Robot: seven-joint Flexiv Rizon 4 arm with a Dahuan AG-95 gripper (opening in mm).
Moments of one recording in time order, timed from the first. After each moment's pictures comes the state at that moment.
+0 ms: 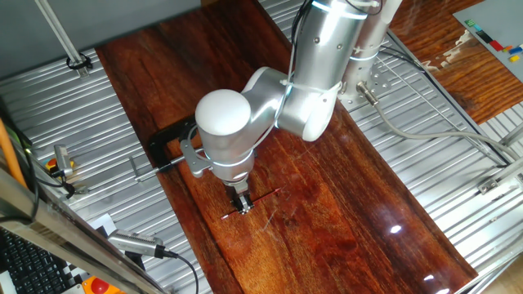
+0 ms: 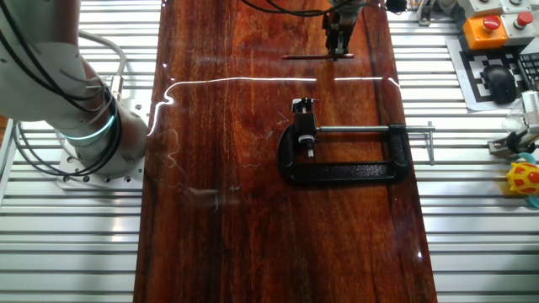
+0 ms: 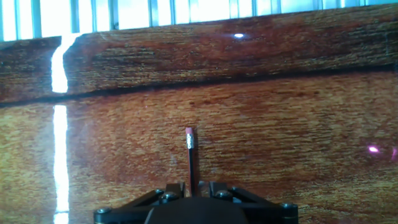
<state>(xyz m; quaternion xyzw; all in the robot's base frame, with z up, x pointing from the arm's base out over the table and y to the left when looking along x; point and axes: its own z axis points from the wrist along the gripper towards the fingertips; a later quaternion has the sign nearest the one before) 0.512 0.238 0.019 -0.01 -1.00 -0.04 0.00</state>
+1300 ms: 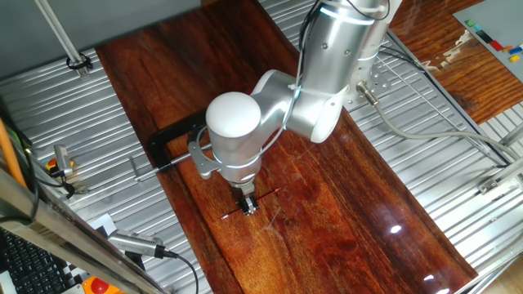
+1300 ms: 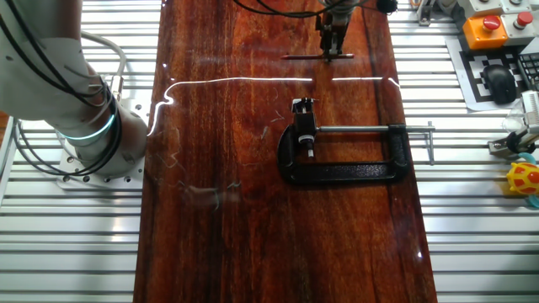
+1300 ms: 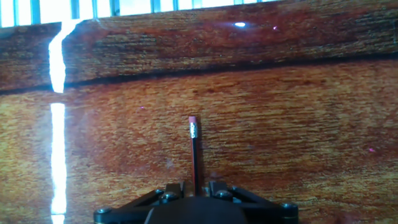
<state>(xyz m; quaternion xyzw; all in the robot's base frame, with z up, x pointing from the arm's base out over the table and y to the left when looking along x) 0.502 0.244 0.010 -0.01 -1.00 -0.04 0.00</state>
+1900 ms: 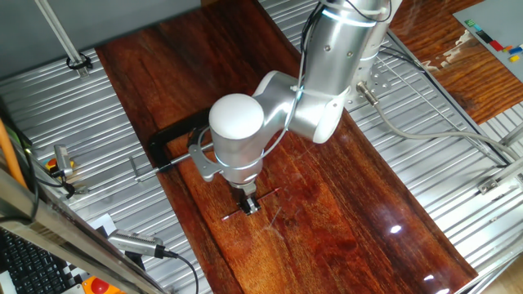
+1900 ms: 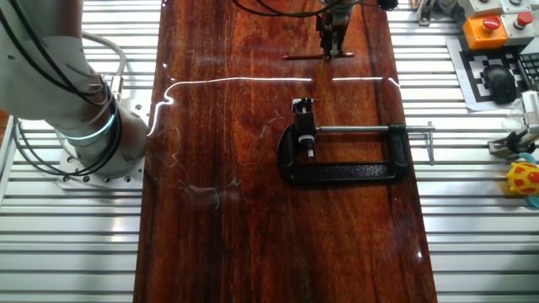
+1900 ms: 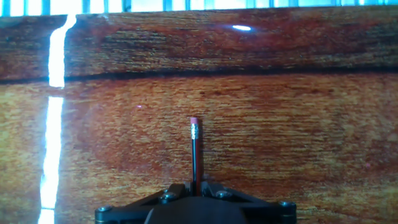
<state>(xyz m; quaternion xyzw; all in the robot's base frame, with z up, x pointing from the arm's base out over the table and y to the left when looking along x) 0.503 0.243 0.010 0.03 -1.00 -0.03 -0.01</state>
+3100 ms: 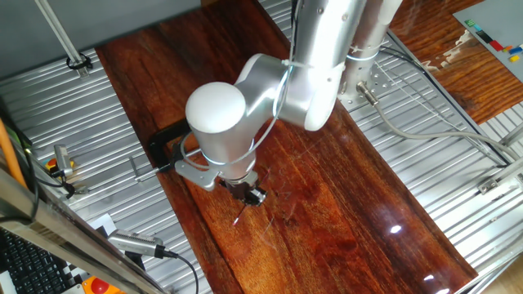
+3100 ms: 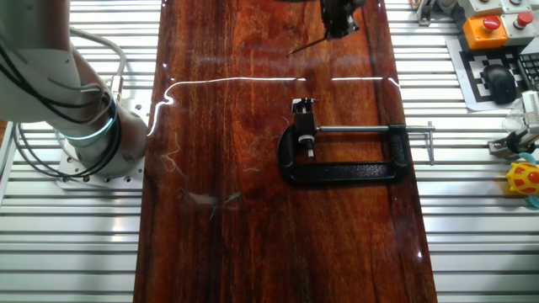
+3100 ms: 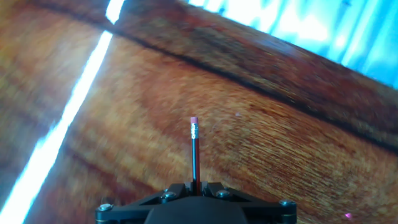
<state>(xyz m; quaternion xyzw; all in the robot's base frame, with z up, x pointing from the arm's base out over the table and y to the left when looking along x) 0.496 0.253 0.076 0.28 -0.96 -0.04 0.04</state>
